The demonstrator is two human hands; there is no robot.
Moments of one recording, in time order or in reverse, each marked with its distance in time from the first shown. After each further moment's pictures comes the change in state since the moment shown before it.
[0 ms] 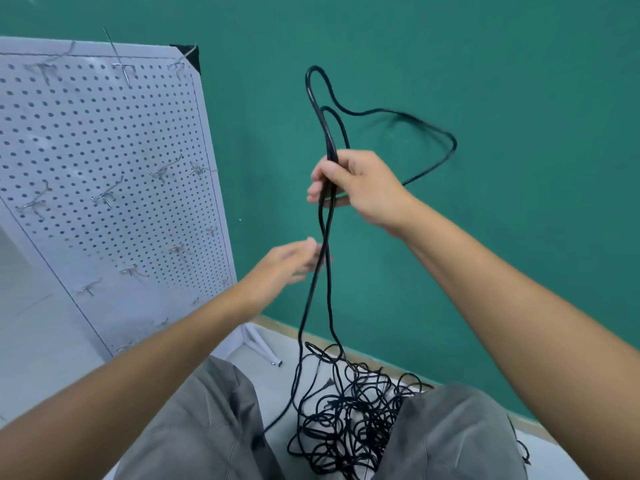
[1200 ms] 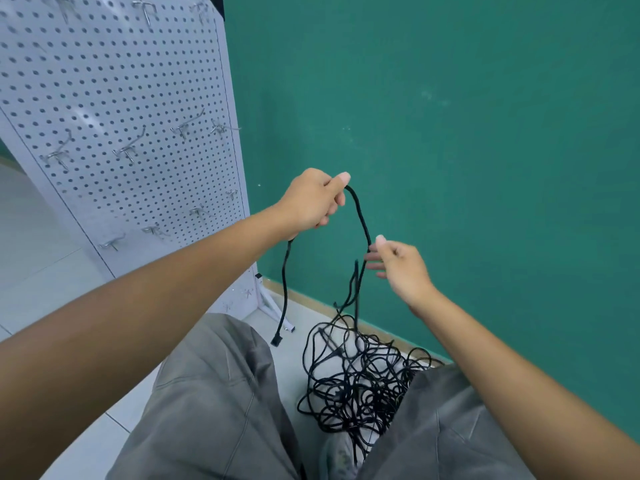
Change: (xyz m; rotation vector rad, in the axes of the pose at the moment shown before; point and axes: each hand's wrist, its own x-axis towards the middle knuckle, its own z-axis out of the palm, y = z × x) left_hand 0.043 0.033 -0.010 0.291 0.228 -0.050; right_hand -0.075 0.166 0.032 -0.085 0.283 0.457
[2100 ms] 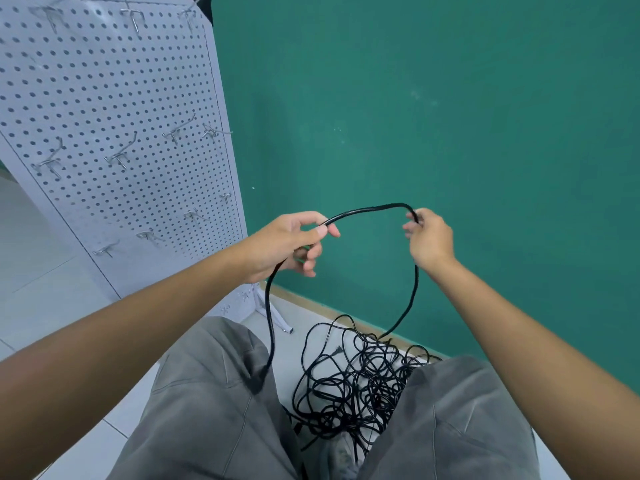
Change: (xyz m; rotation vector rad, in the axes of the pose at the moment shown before) left_hand -0.041 -0.047 -0.007 -0.369 -0.426 -0.030; right_hand 0.045 -0.009 -0.052 -0.148 0.260 0.002
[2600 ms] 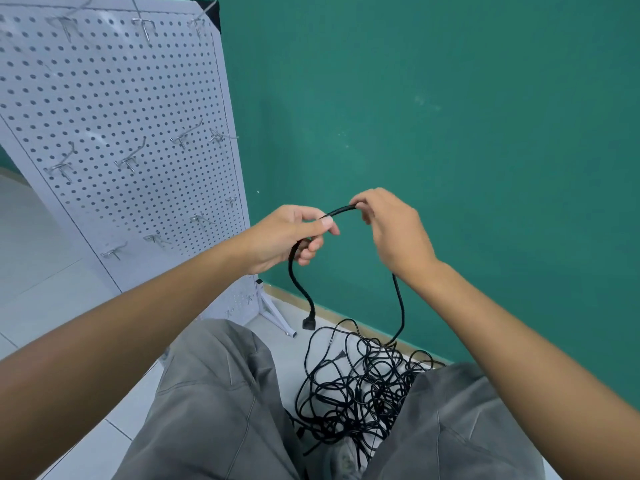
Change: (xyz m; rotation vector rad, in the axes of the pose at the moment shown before) left_hand 0.000 0.016 -0.006 0.005 0.043 0.036; right_hand -0.052 -0.063 0.014 -0.351 -0.004 -0.924
